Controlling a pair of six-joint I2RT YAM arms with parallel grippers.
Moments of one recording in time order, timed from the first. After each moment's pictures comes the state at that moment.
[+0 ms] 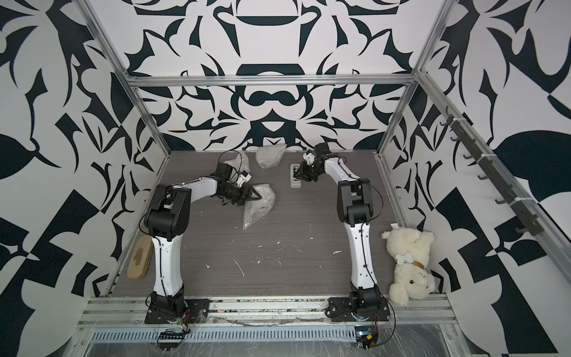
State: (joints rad) left arm -0.28 2.17 1.45 -0.42 0.84 -0.29; right arm 0.16 2.44 2.05 -0.66 -0.70 0.41
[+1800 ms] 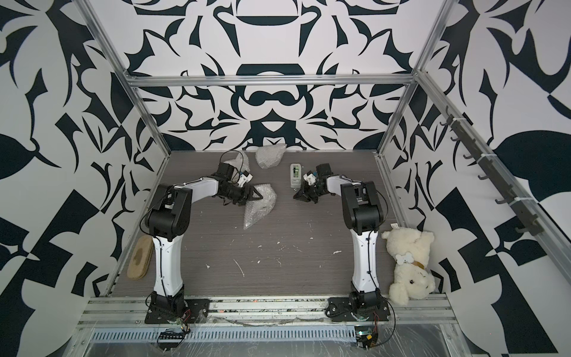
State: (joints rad) left arm -0.30 2.17 1.45 -0.41 0.83 -0.31; right arm 0.17 2.21 1.46 -0.38 -0.79 0.50
